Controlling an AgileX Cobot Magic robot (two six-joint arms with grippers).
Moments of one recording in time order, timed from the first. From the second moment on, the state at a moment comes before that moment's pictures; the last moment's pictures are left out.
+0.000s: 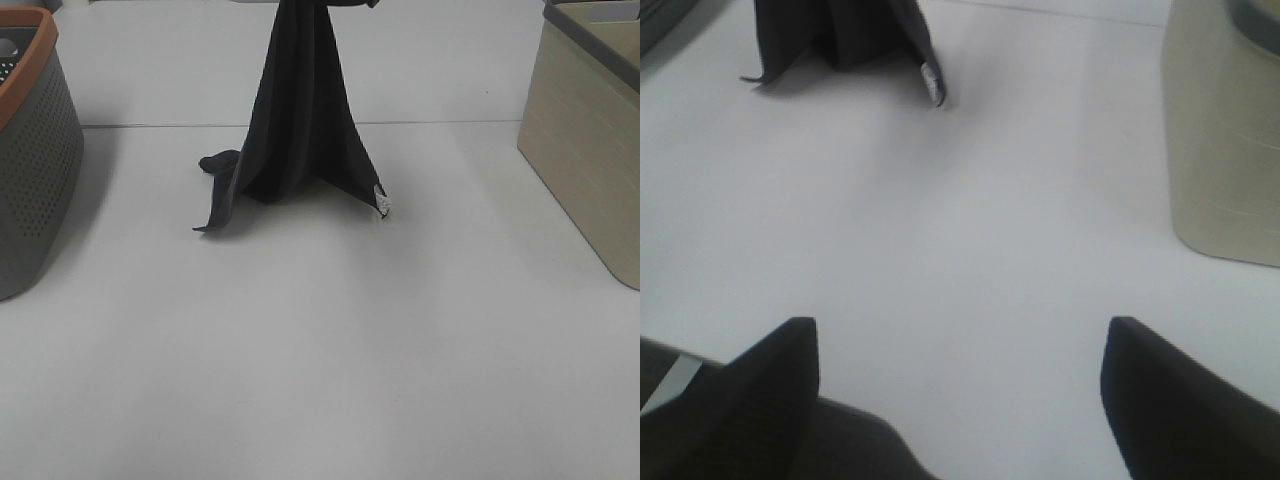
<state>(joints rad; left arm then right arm) -0.80 2.15 -2.30 0.50 1.18 -0.05 0.16 0.04 -0.50 0.13 1.06 -0.12</state>
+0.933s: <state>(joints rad) -0.80 2.15 -2.30 0.43 1.22 -0.05 0.17 1.11 -0.52 0.94 0.36 -1.27</state>
